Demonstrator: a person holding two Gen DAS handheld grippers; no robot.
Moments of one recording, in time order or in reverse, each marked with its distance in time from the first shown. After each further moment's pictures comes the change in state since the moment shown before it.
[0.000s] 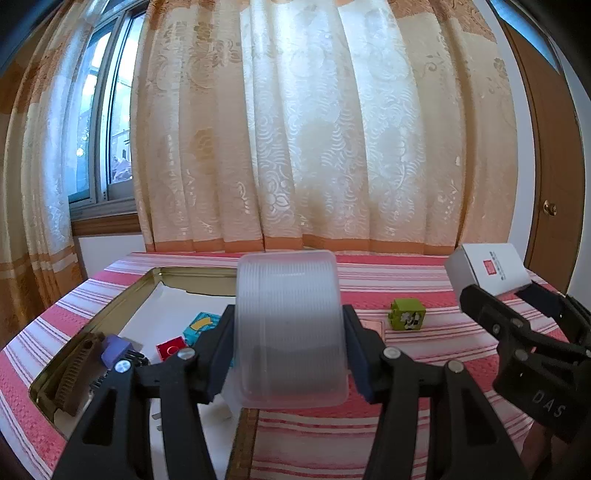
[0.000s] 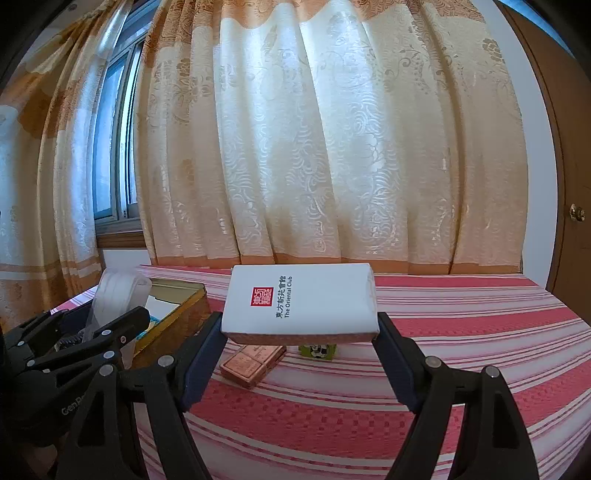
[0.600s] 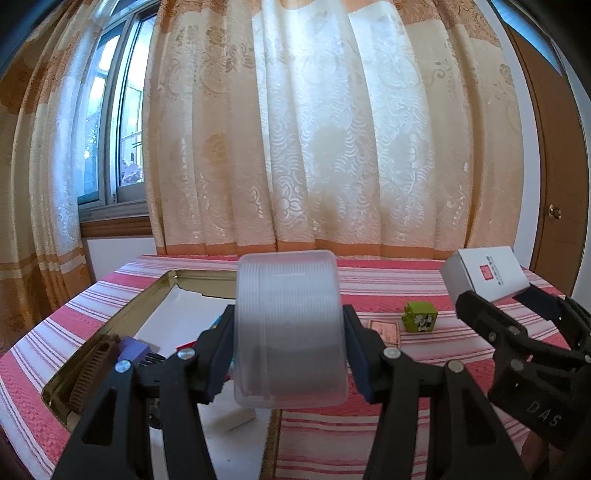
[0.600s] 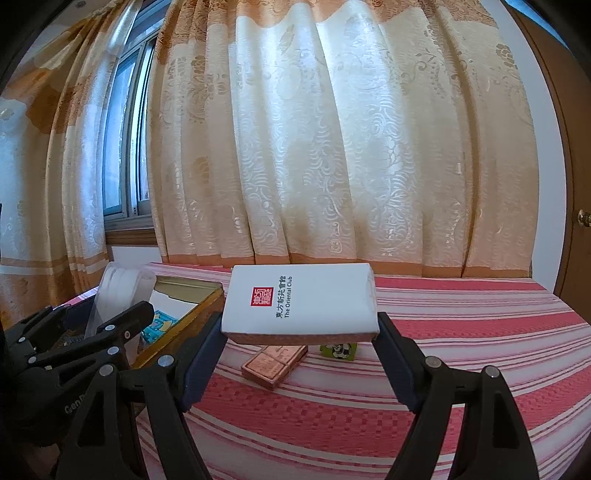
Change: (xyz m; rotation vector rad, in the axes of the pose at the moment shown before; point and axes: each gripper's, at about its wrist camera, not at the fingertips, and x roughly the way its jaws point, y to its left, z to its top) left arm -0.005 0.015 0.000 -0.006 -0.020 0.027; right arm 0.001 0.019 0.001 -0.022 -0.002 0.032
